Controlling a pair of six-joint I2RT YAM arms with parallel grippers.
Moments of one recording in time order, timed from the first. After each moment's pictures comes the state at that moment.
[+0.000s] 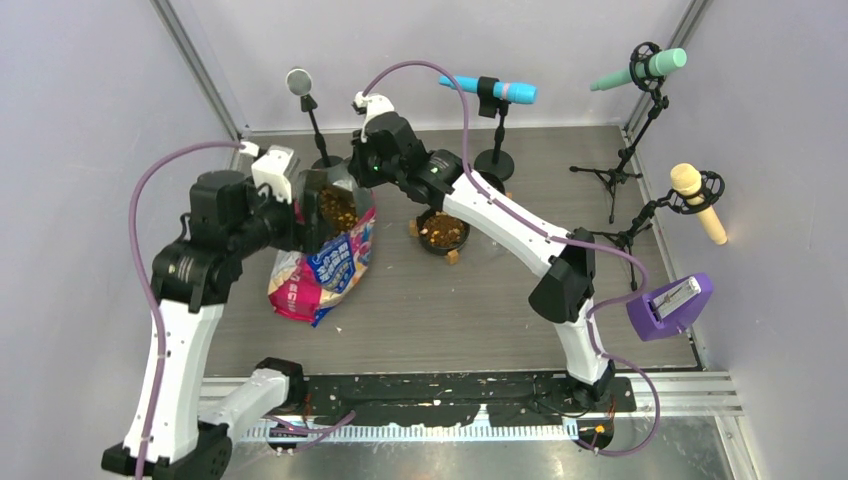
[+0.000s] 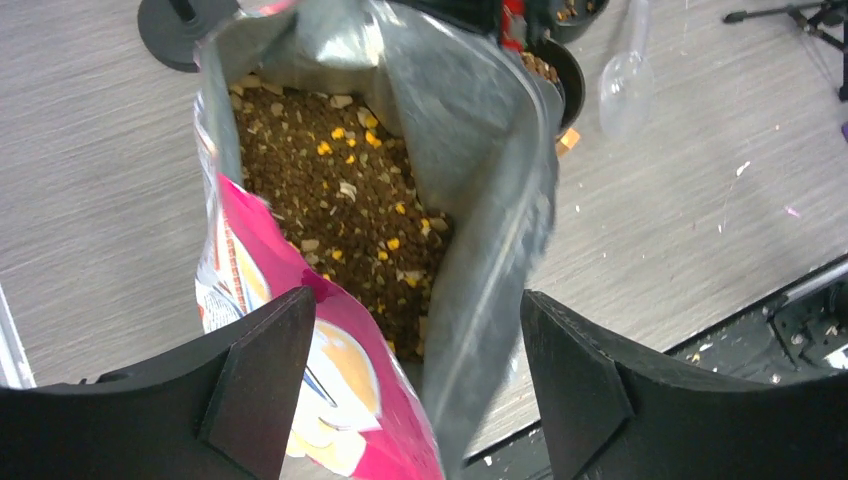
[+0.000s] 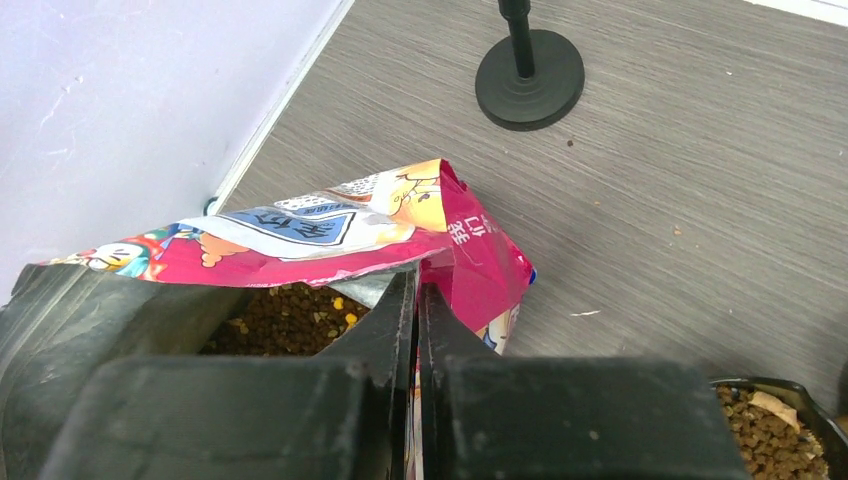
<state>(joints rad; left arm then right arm) -0.21 0.97 1.45 -1.01 0.23 -0.02 0.89 2.07 2.18 -0.50 0.13 0.38</state>
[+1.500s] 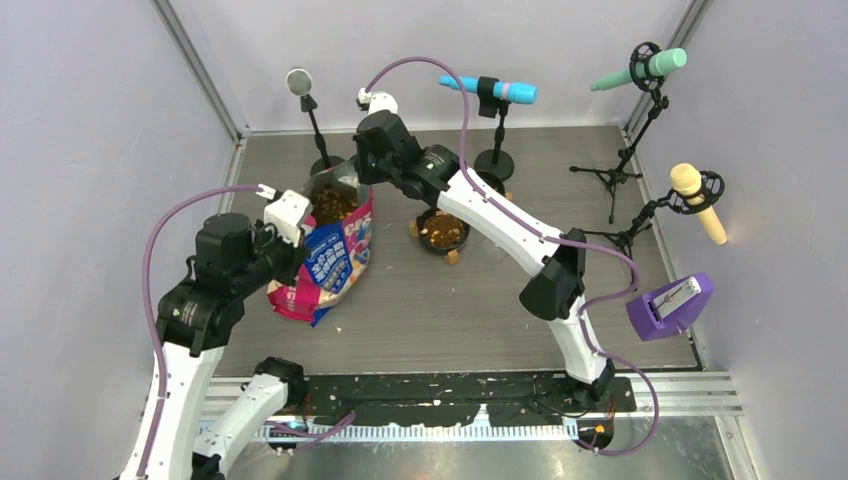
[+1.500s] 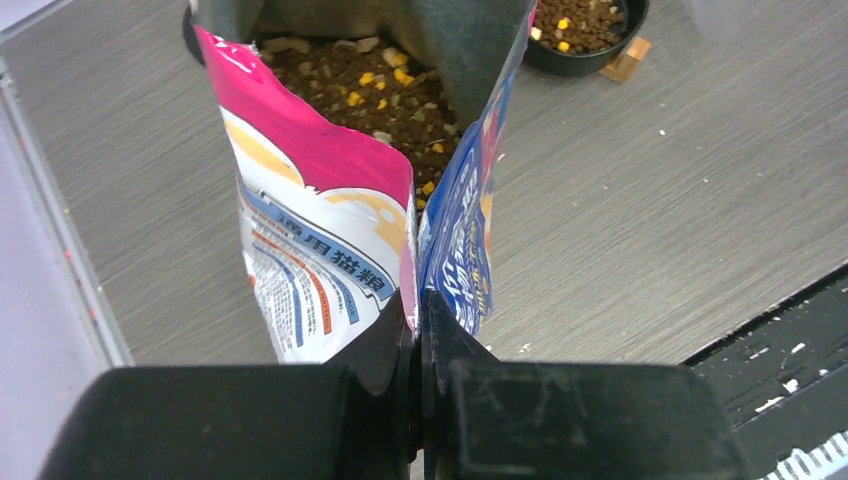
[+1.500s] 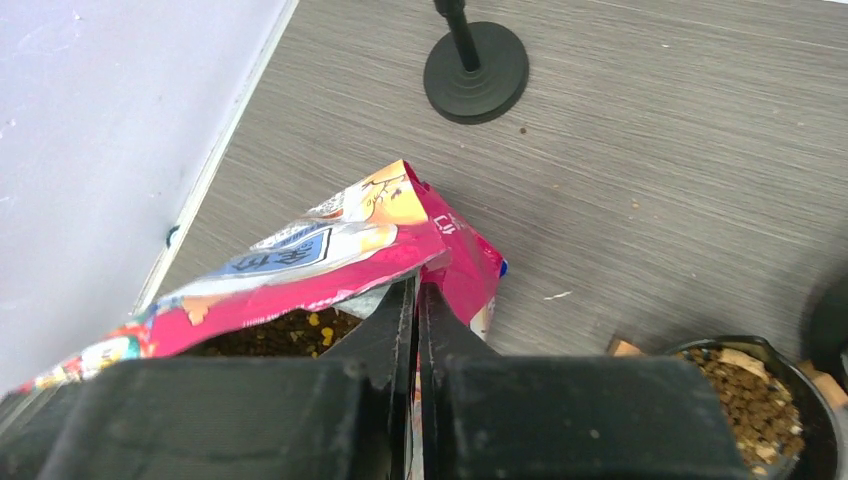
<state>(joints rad) -0.27 0.72 1.18 -0.96 0.18 0.21 0.90 2.14 2.32 -0.64 0.26 0.46</state>
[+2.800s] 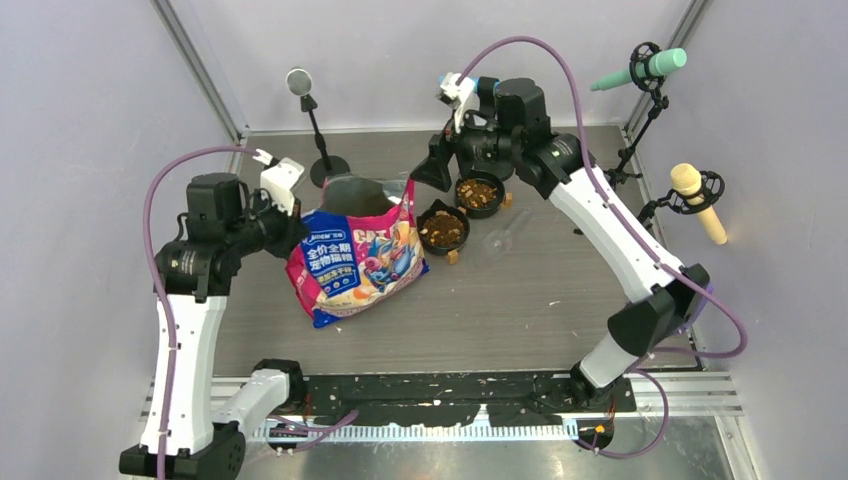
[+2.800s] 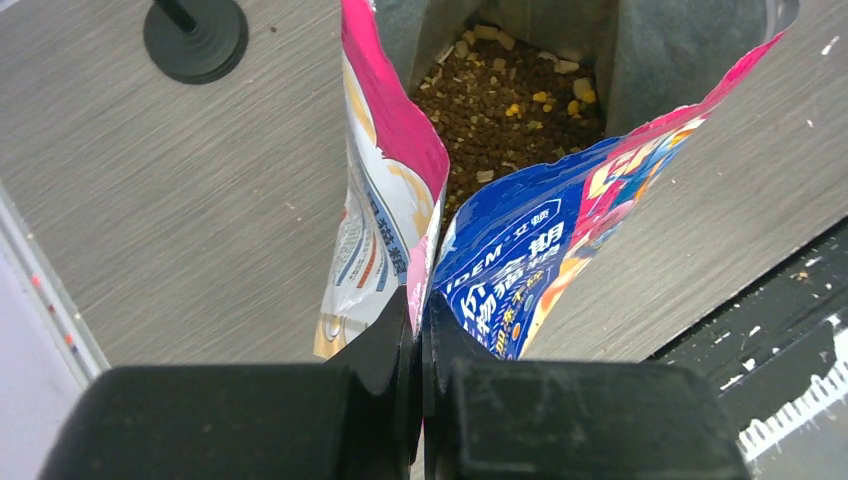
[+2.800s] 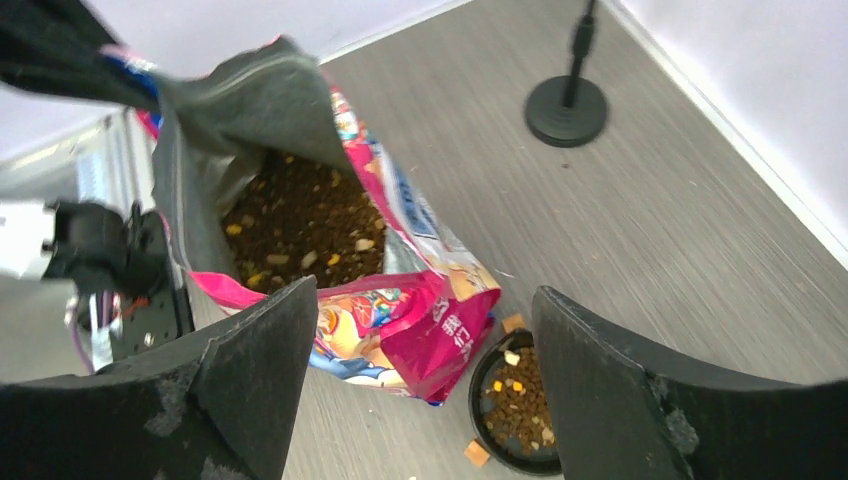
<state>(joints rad) -0.09 0.93 1.37 -1.05 0.38 0.30 0.57 1.58 1.78 -0.50 -0.54 -0.04</state>
